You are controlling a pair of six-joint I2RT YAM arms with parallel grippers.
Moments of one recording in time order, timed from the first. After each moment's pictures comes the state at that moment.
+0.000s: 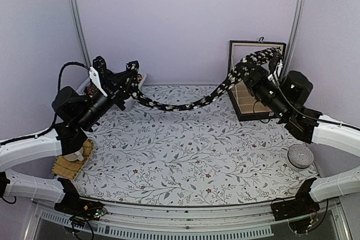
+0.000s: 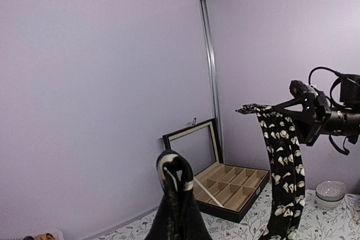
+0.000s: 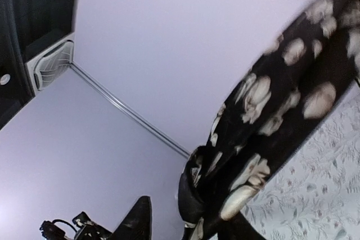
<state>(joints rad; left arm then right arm) -0.72 1.04 0.67 0.78 0.06 0.07 0.72 1.12 0.85 0.47 0.20 0.90</state>
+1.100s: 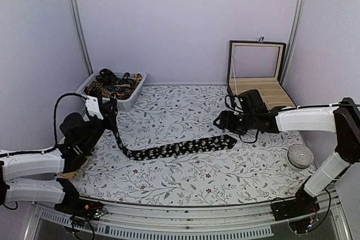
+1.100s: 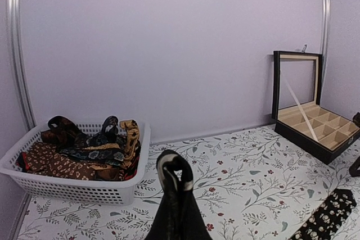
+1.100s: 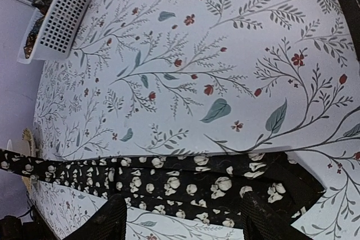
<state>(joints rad) -0.62 0.98 0.31 0.78 -0.35 0.02 0.65 1.54 0.91 -0.05 -0.07 0.72</state>
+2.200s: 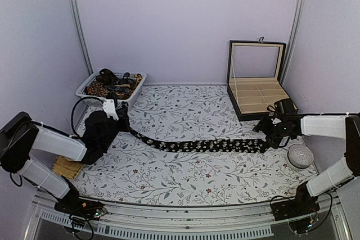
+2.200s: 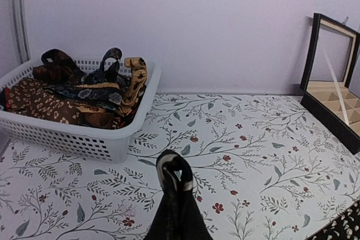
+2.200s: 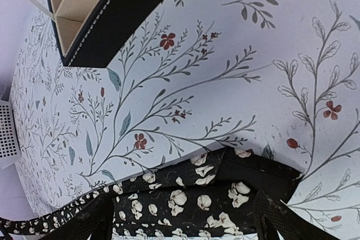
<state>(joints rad) -0.59 1.42 0.38 0.94 -0.42 -0.15 0.21 1.41 0.67 -0.22 -0.13 0.88</state>
